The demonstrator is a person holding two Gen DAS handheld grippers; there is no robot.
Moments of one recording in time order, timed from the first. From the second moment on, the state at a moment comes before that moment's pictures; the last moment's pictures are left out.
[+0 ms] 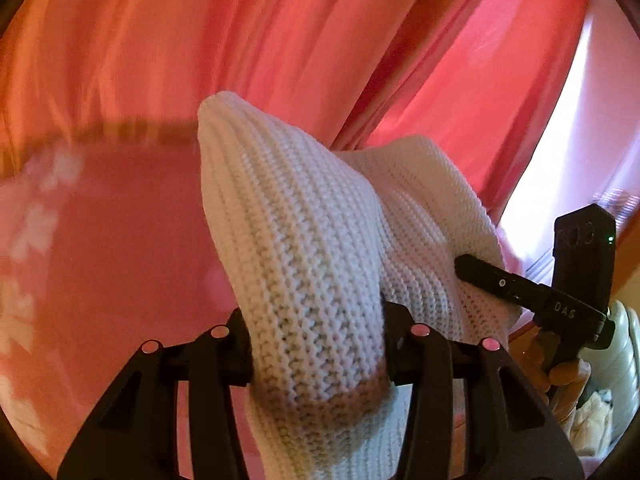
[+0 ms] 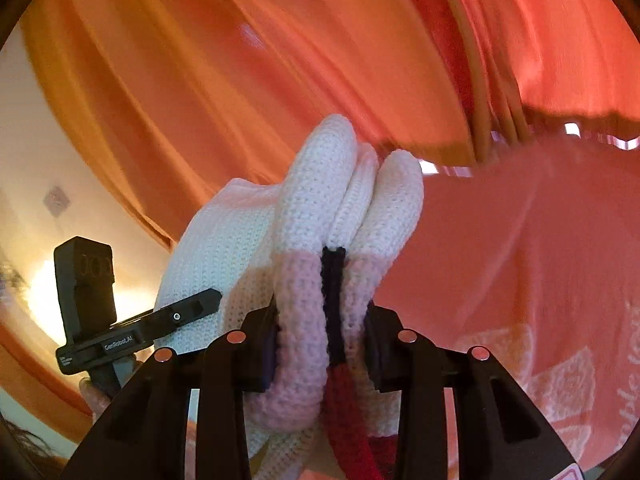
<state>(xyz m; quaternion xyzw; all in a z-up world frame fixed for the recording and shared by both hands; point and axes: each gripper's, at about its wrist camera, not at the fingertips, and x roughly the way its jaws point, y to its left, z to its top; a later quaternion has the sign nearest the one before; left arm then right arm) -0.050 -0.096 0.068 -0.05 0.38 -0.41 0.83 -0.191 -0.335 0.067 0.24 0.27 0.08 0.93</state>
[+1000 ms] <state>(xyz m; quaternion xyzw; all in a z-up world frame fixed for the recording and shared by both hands) 0.088 0.006 -0.034 -0.02 0.42 -0.15 0.89 0.014 -0.260 -0.026 0.15 0.38 0.08 0.91</state>
